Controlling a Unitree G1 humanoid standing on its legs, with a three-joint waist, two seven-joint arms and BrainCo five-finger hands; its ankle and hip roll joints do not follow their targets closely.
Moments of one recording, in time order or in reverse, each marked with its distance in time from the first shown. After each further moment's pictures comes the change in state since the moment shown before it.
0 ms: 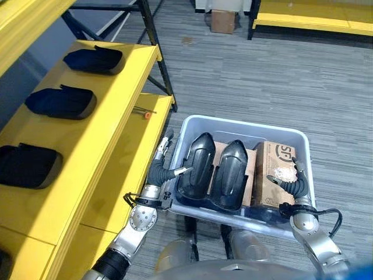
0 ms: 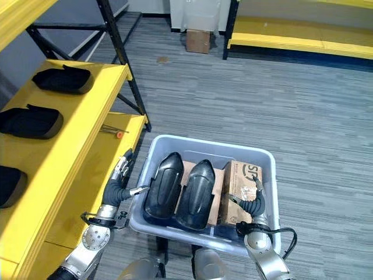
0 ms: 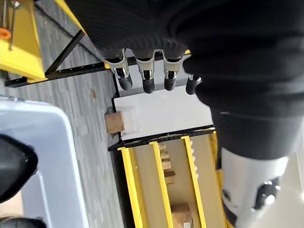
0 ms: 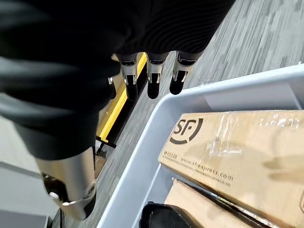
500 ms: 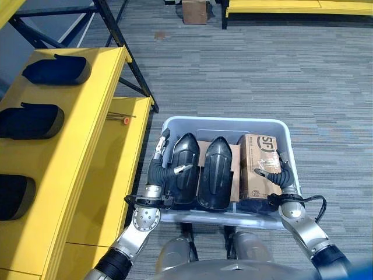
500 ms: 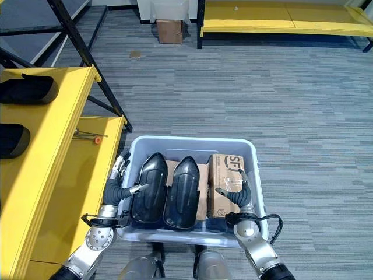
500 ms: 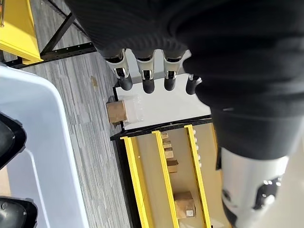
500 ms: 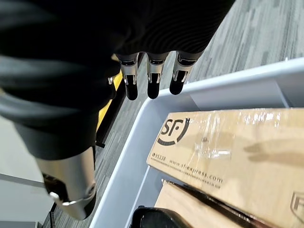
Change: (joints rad) left arm -0.016 -0.012 -0.021 -0.002 0.018 0.014 0.082; right arm -0.100 0.018 0.078 0.035 0.018 0.061 0.037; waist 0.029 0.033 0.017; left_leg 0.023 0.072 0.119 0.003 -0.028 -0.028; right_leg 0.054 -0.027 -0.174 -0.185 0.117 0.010
